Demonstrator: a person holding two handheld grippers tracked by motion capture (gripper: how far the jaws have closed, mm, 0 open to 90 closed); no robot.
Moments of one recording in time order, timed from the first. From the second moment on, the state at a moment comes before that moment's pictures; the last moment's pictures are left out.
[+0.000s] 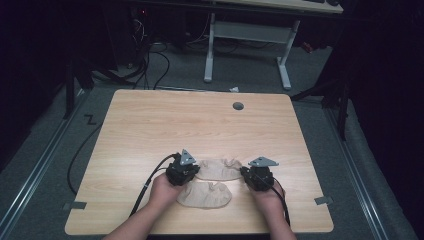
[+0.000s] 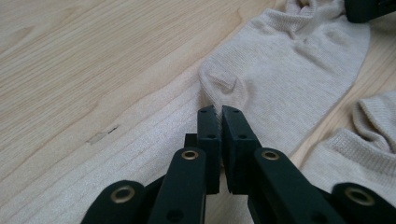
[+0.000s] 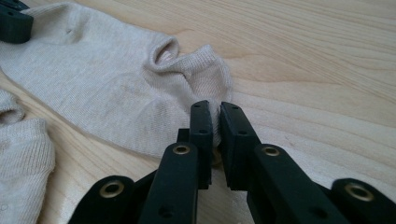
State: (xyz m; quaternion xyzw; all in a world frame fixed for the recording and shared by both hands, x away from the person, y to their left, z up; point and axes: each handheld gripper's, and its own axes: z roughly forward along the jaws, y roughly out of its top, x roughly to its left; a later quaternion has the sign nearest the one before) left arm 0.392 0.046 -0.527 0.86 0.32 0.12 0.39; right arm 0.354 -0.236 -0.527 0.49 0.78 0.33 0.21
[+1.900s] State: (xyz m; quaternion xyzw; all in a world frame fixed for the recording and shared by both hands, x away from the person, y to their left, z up) left arm 0.350 0.105 -0.489 0.81 0.35 0.14 0.44; right arm 0.325 -0.202 -0.487 0.39 0.79 0.40 0.25
